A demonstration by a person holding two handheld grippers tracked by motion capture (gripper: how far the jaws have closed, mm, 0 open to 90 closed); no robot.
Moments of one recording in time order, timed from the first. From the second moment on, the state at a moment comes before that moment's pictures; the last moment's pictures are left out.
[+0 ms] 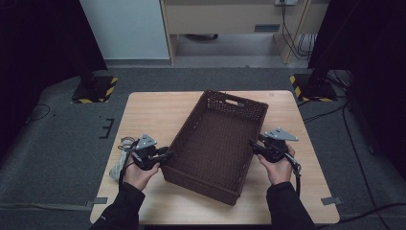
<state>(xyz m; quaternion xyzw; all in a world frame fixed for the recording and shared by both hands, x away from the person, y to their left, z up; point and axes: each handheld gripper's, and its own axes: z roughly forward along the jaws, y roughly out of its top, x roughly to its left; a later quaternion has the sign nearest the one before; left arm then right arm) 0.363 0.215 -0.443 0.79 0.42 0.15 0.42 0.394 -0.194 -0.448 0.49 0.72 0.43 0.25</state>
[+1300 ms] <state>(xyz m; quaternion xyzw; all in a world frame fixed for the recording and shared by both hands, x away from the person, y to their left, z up) 0.352 0.197 -0.443 0.79 0.42 0.16 0.41 0.378 -0.184 -0.450 0.47 0.74 0.42 0.22</state>
